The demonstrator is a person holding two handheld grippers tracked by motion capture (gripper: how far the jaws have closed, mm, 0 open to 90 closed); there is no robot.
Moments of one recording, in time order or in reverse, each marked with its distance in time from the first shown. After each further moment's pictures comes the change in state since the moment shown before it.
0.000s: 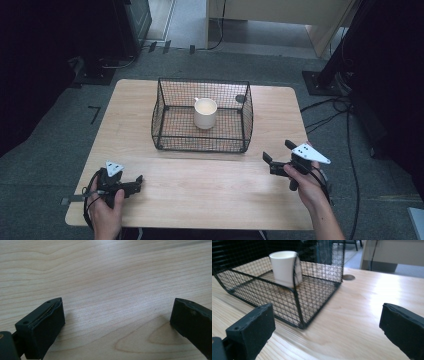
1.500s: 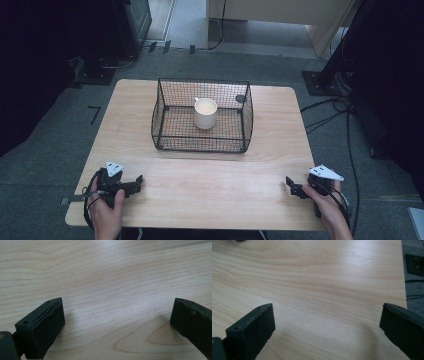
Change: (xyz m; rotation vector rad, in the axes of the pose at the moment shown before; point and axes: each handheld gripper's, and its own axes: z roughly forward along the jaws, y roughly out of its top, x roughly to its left) left arm 0.000 0.000 0.000 0.001 0.003 -0.002; right arm -0.047 -0.072 -0.046 0.343 -0.213 0.031
